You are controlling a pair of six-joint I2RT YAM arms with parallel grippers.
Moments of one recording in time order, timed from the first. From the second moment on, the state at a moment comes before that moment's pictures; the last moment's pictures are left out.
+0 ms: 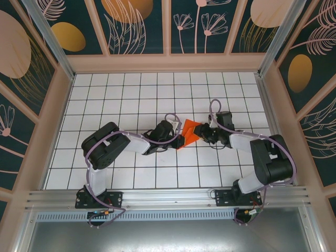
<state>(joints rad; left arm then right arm) -0.85 1.96 0.86 0.46 0.28 -0.69 0.27 1.52 0.56 0.11 -0.59 0.76</state>
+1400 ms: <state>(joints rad) -0.80 1.95 0.77 0.64 0.38 -0.94 0.32 1.68 0.69 0.09 -0.57 0.73</state>
